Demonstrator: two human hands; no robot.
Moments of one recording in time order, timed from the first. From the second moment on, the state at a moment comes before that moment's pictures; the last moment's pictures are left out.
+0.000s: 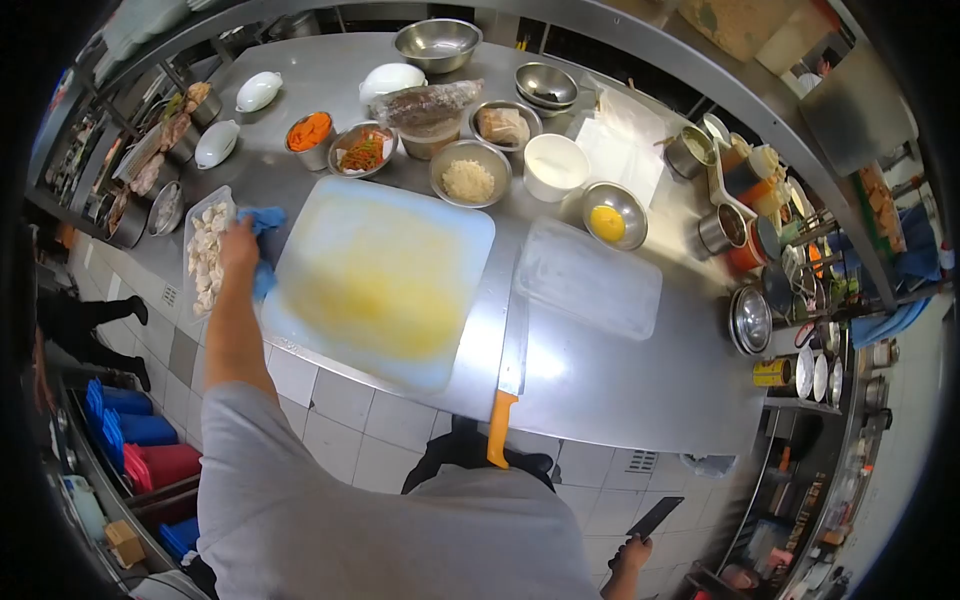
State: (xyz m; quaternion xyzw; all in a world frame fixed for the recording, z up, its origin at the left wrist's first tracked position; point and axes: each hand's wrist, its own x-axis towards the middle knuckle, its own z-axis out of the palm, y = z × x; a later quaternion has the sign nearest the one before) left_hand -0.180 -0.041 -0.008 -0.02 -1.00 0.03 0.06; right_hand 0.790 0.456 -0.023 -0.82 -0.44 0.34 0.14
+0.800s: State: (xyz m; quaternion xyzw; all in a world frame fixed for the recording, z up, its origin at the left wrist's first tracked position) left_hand -0.003 -0.067 0.032 0.03 -0.83 -0.56 -0.03; right_hand 0.740 0.493 -0.067 -0.69 -0.53 0.48 0.05
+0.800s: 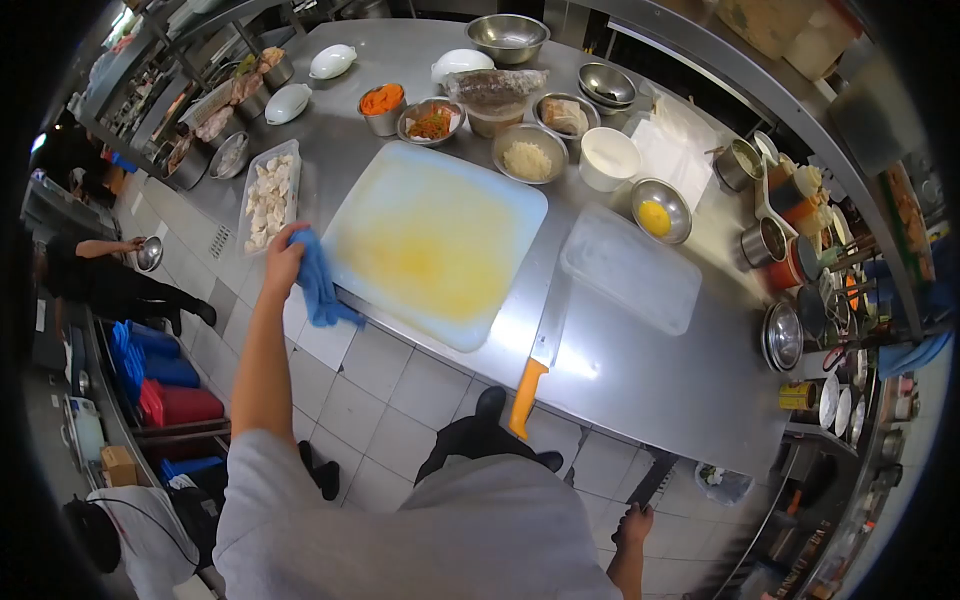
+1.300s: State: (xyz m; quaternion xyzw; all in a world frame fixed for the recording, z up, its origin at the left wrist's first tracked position) left_hand 0.208 0.150 0.009 -0.32 -0.86 -0.40 -0.03; right_hand 0.842 0.492 -0.070 -0.73 -0.47 0.49 0.09
